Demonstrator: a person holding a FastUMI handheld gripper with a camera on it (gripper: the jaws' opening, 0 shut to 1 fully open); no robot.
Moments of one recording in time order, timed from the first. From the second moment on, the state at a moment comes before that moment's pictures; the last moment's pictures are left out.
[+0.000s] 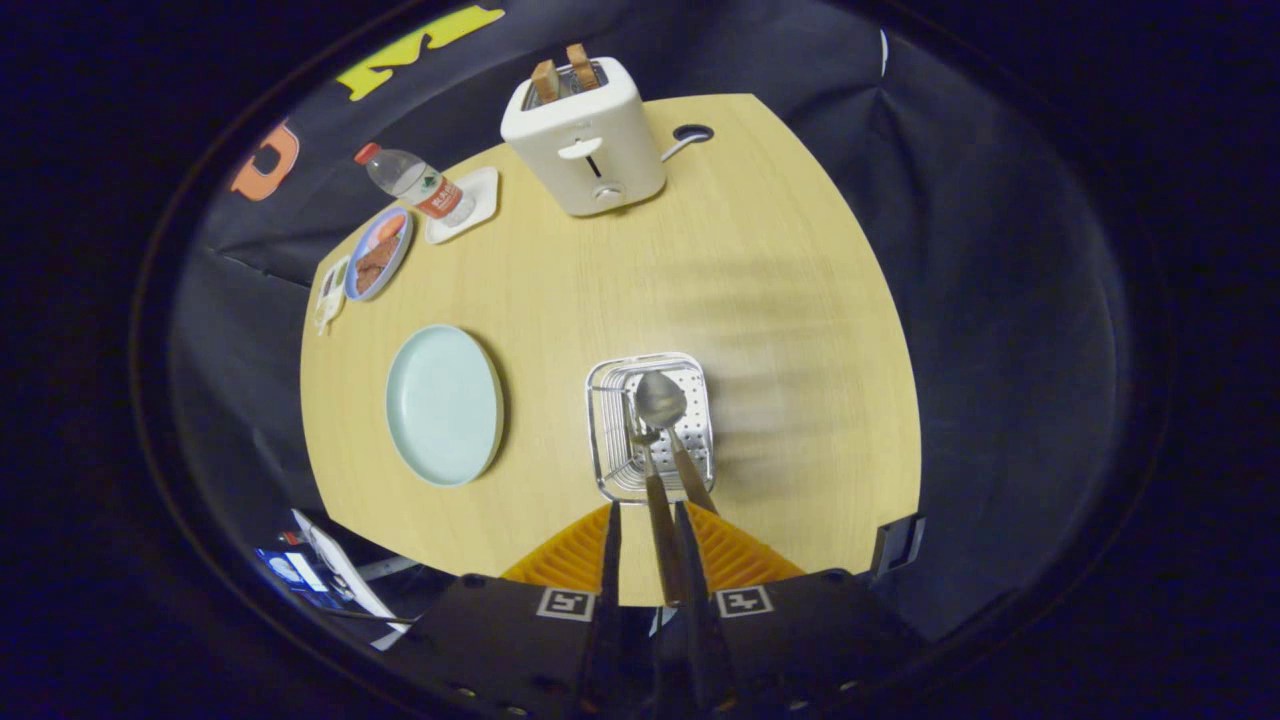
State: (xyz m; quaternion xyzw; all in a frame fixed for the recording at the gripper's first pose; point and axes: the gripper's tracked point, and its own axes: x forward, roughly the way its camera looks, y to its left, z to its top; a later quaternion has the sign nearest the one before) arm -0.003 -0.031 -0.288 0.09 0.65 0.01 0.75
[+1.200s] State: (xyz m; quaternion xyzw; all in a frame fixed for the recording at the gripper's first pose) arm 0.035 0.028 0.020 0.03 0.06 0.07 1.00
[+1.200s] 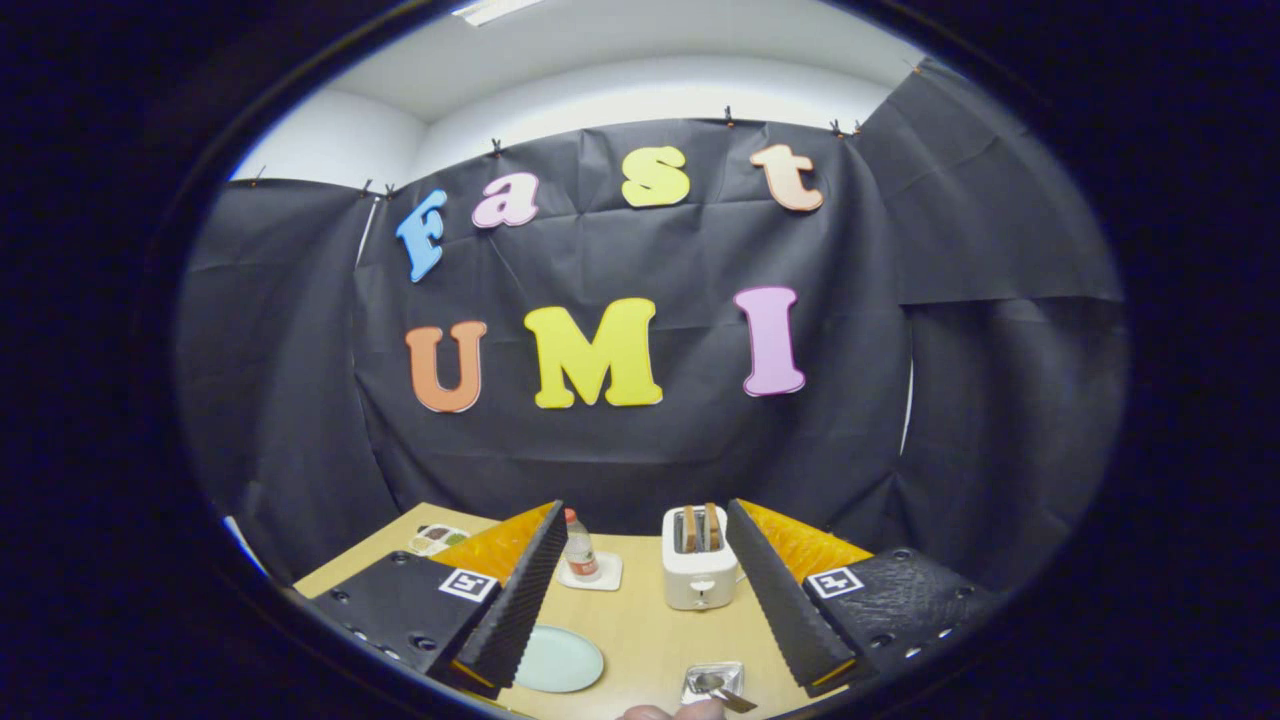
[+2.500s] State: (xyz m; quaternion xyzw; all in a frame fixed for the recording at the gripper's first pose) arm 0.009 0.027 0.035 0.03 0.02 0.06 1.00
